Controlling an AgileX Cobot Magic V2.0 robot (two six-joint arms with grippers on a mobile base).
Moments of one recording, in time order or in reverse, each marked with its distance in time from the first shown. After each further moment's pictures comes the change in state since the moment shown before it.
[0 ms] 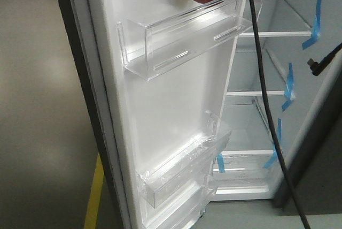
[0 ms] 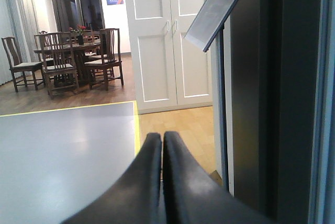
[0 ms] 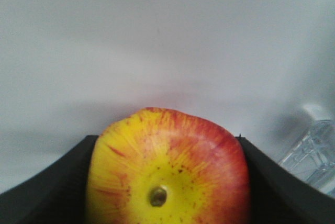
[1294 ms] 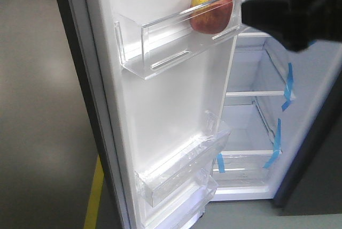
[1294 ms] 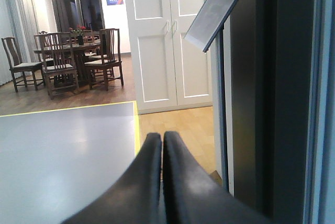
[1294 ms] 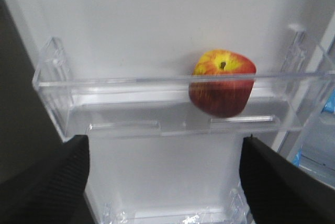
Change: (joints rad) left arm 0.000 0.000 0.000 0.000 0.000 0.000; right arm 0.000 -0.668 0.680 0.141 -0.133 -0.090
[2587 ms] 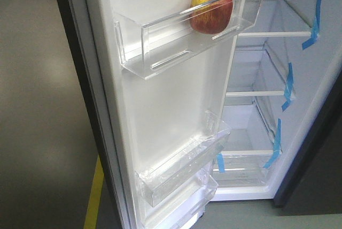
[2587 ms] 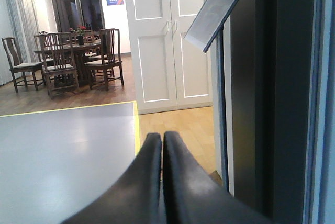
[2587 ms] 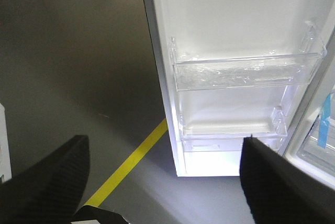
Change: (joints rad) left arm 0.000 0.000 0.000 0.000 0.000 0.000; right arm 0.000 -0.881 0.806 0.090 0.266 0.029
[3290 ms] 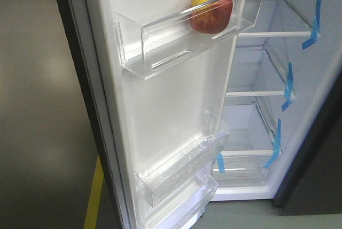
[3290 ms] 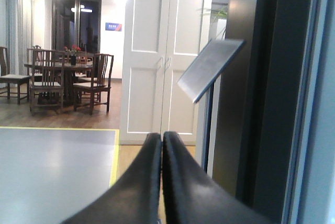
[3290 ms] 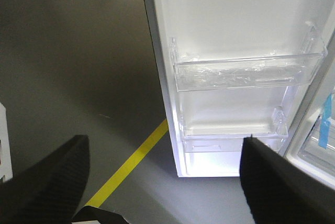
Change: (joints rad) left arm 0.000 0.057 -0.188 -0.074 0.022 -0.076; right arm 0.000 -0.002 0.000 0.003 0.000 0.000
